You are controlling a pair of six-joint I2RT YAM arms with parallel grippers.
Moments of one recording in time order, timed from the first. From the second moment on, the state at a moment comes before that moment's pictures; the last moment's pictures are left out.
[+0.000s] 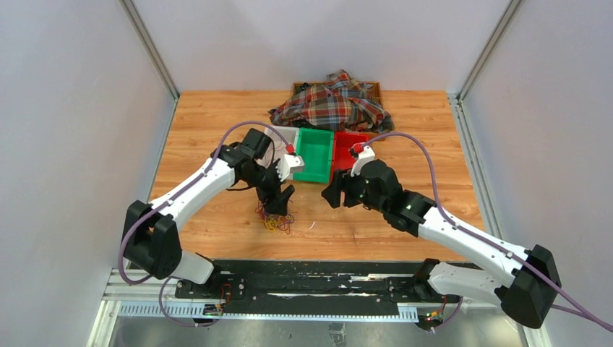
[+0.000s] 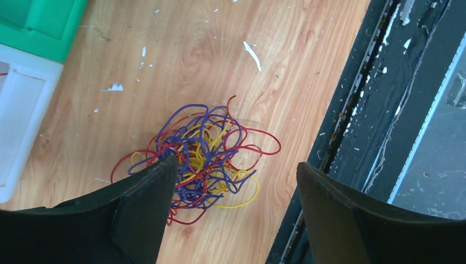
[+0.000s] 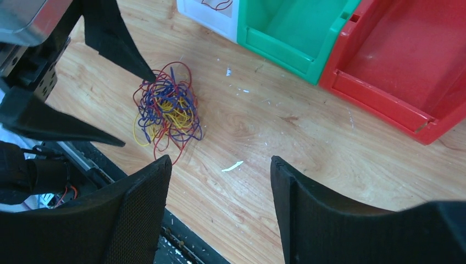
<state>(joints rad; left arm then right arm) -0.48 1.43 1.10 -0.86 0.61 0.55 0.83 1.06 0.78 -0.20 0.07 0.47</state>
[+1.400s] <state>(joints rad) -0.50 1.20 1.38 -0.98 0.53 0.35 0.91 1.17 0.70 0.33 -0.14 0.27</state>
